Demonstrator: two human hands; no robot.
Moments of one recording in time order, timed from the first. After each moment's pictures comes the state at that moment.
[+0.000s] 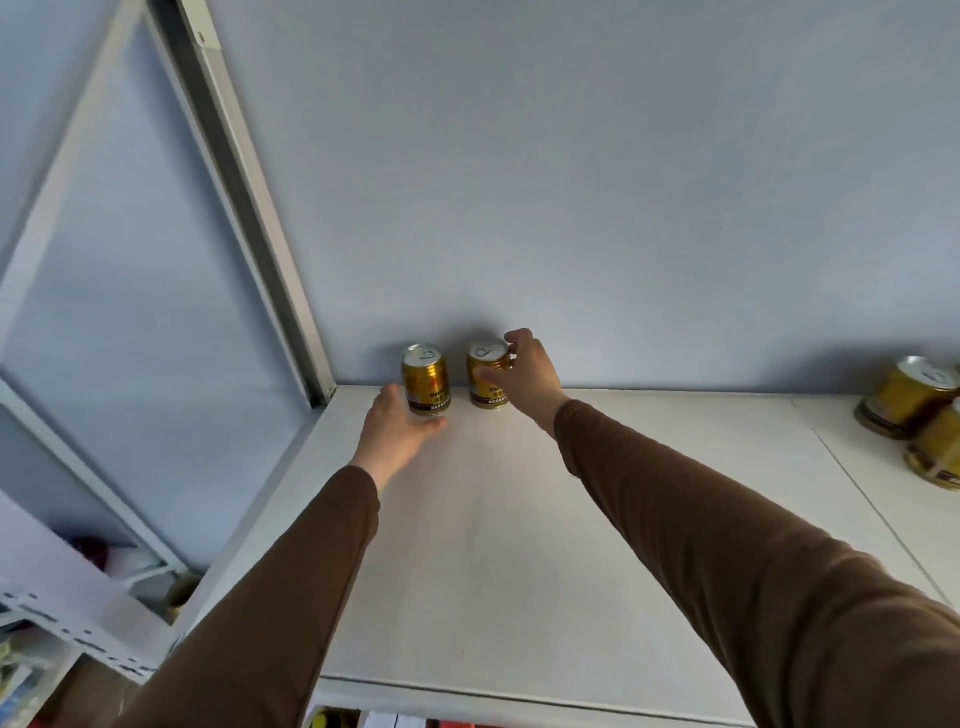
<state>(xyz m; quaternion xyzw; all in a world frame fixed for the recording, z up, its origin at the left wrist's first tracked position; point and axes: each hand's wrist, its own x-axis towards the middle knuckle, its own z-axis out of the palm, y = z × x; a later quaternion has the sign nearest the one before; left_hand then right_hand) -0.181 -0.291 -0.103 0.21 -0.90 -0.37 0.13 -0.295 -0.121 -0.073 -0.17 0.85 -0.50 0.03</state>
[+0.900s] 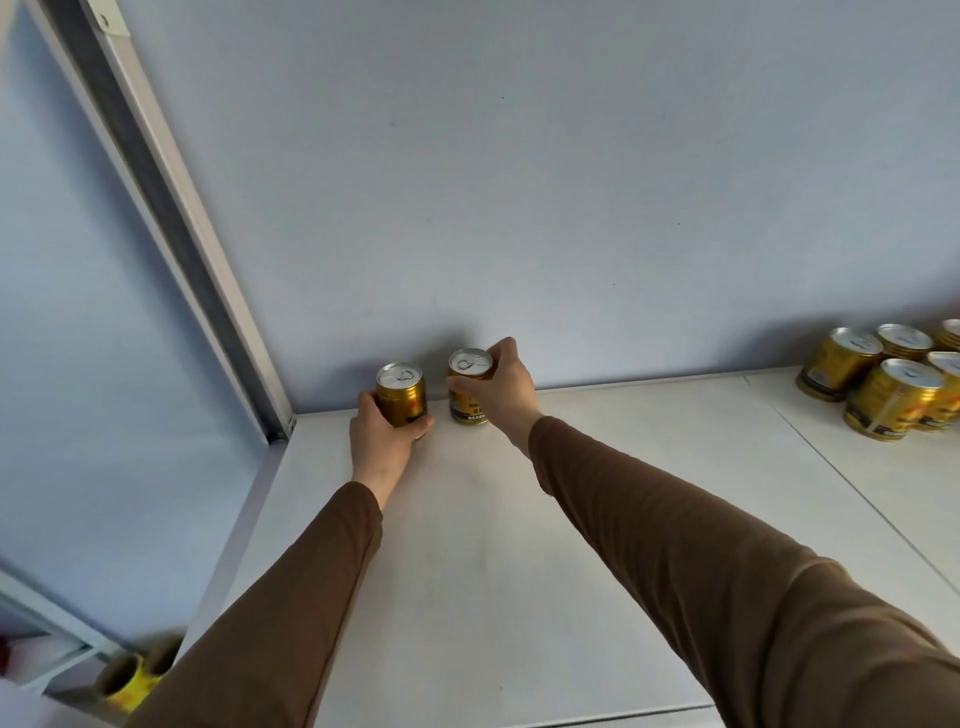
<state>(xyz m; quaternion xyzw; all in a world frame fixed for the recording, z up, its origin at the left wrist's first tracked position) -0.230 -0.307 -0.130 0.18 -0.82 -0.50 0.20 -0.285 -0.139 -0.080 -0.07 0.82 -0.57 -0.03</state>
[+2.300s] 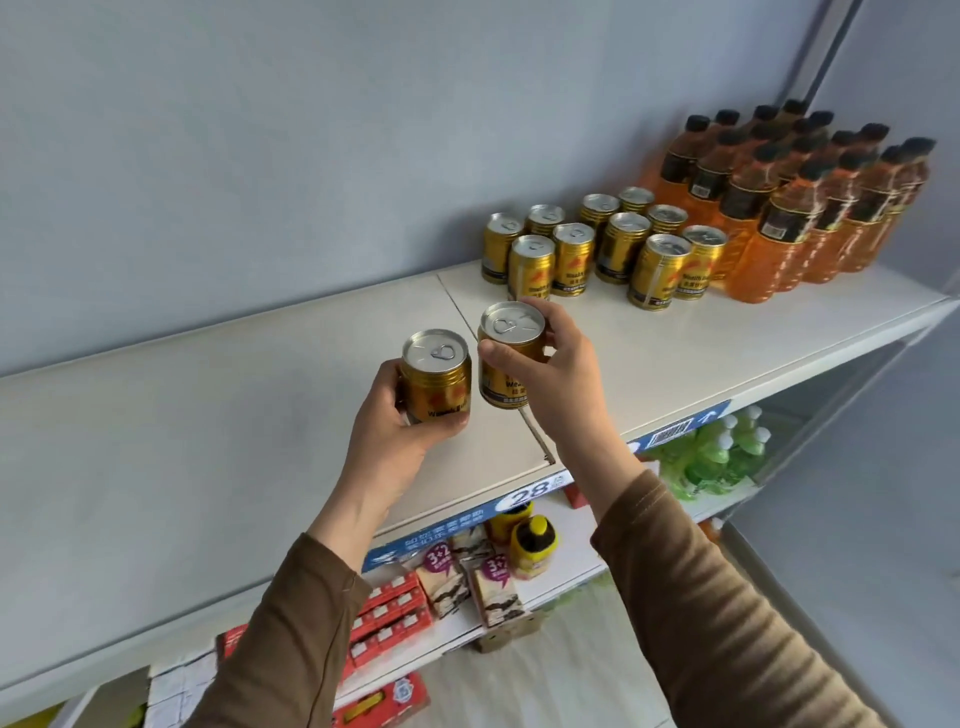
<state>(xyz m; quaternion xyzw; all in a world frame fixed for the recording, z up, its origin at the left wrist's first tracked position) -0.111 0.104 -0.111 -0.05 -0.78 -0.63 0.02 -0.110 0.286 -0.065 0.04 0.76 -0.62 -0.18</state>
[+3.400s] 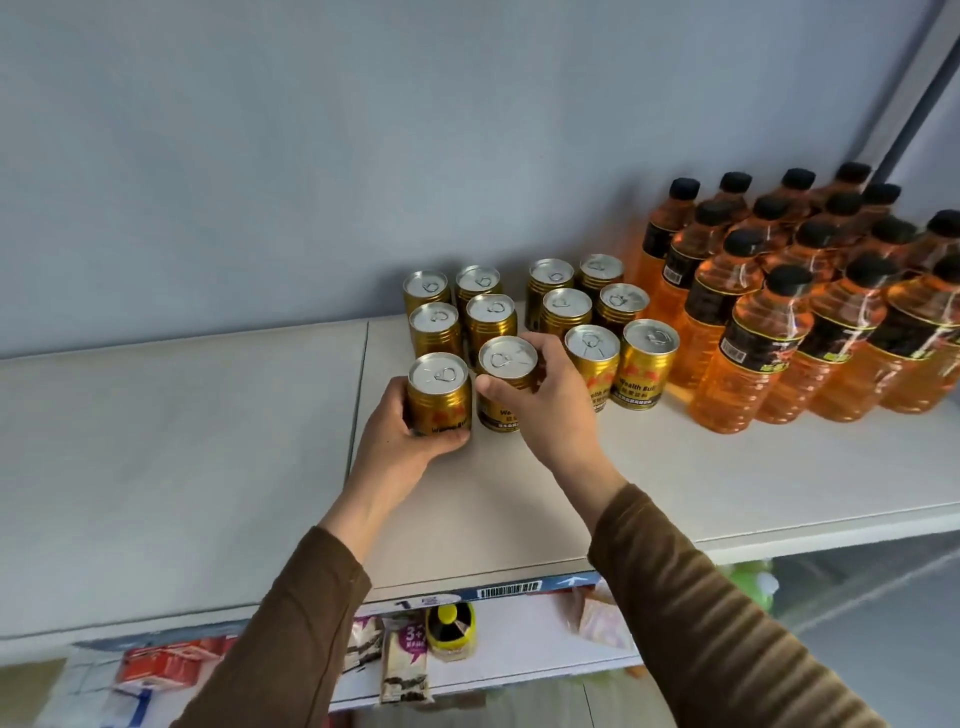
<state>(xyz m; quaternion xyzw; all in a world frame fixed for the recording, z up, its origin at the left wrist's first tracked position) -0.216 0.310 -0.124 0.05 -0.81 -0.58 0.08 -0.248 0.492 -0.086 -0.06 0.81 -0.57 -0.09</state>
